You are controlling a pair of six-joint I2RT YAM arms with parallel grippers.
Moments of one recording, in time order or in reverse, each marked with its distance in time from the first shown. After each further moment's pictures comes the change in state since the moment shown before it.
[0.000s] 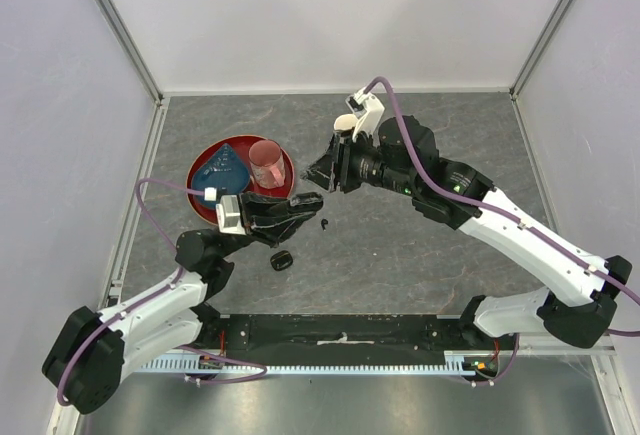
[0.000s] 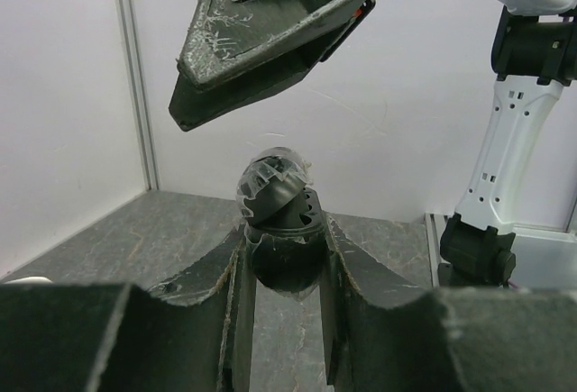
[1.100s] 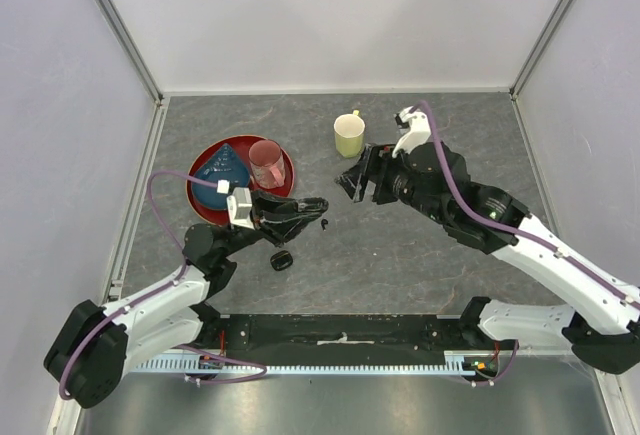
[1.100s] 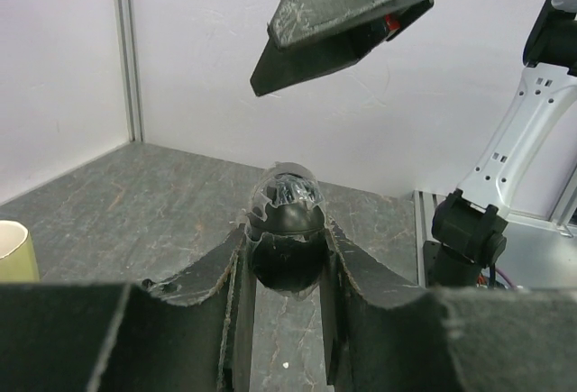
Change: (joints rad) left arm -0.006 0.050 0.006 -0.076 -0.010 -0.022; right arm 0.005 -0.191 -0.167 -0.112 0.296 0.019
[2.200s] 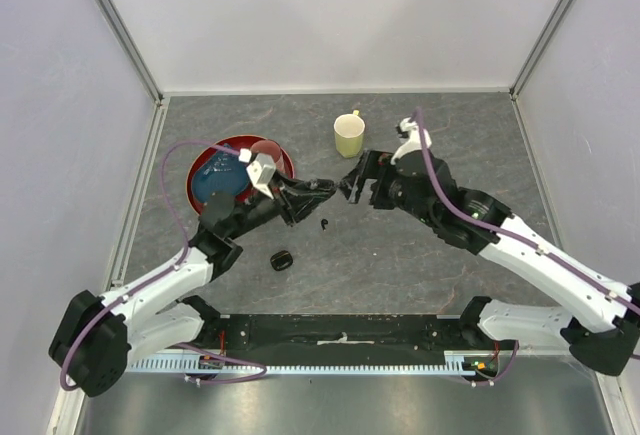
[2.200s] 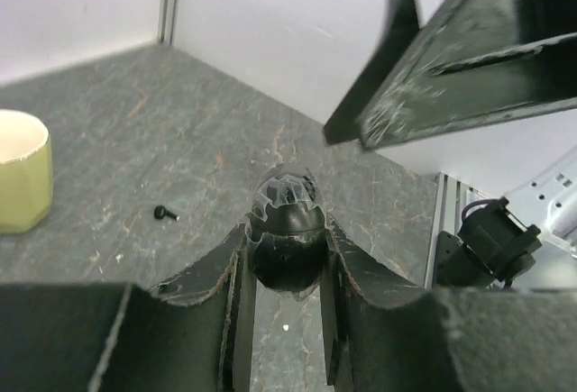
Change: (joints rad) left arm -0.001 0.045 0.171 -0.394 -0.098 -0.008; right arm -0.032 0.004 -0.140 0.052 0.014 0.143
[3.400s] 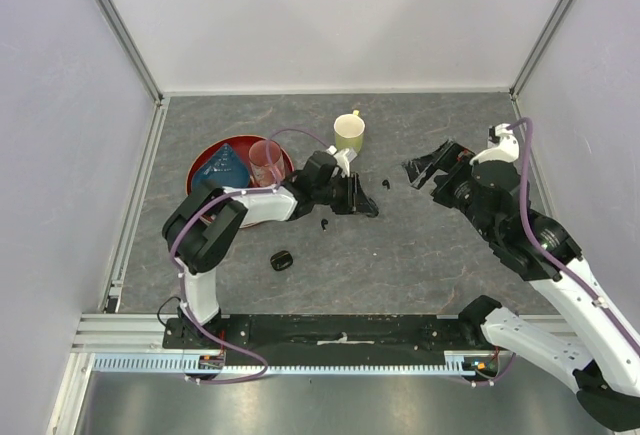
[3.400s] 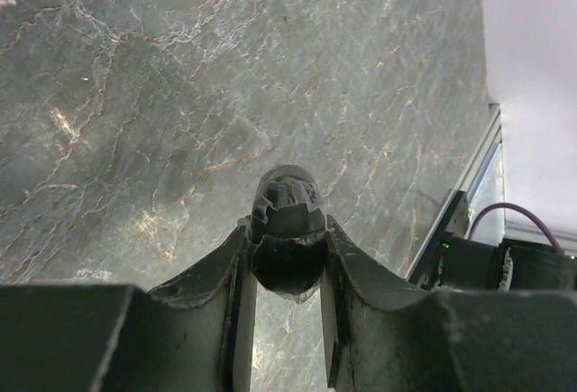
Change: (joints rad) left arm -0.101 0.888 0.602 -0.541 -0.014 -0.336; right arm -0.269 -0.304 -0.067 -0.134 0.109 0.067
